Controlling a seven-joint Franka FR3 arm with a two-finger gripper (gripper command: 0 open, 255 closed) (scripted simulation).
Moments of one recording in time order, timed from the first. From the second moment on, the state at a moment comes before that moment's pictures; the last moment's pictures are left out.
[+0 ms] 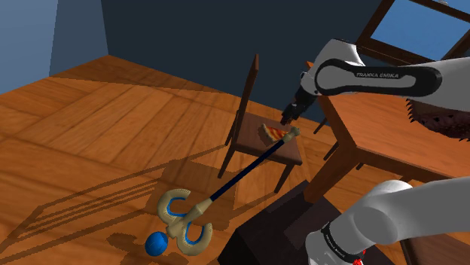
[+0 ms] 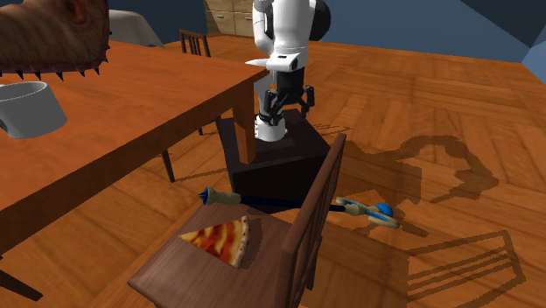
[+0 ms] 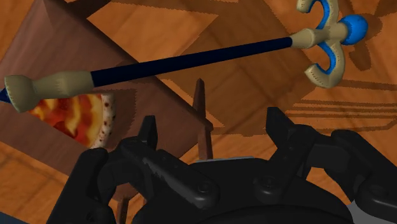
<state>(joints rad) -0.07 -0.47 -0.08 -2.47 -0.04 2.10 -0.18</state>
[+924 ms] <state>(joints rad) -0.14 0.02 -0.15 -2.30 -0.08 2.43 -0.17</state>
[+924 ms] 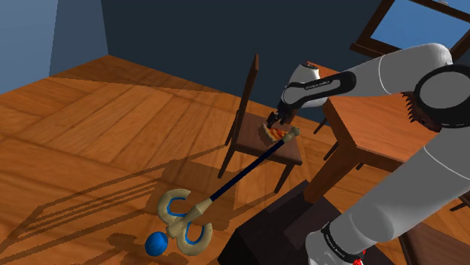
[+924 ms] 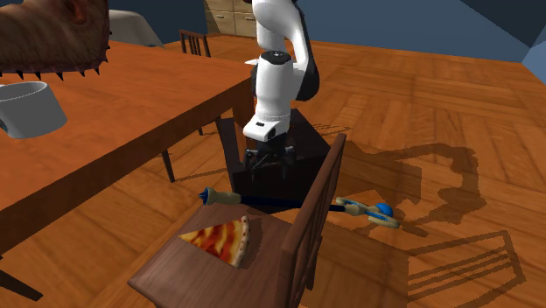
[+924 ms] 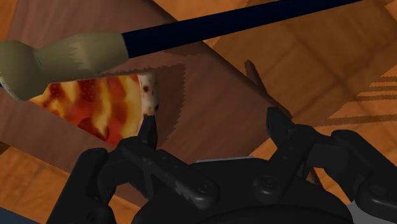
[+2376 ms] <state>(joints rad) -0.22 0.51 -0.18 -2.02 -0.04 2.64 -0.19</state>
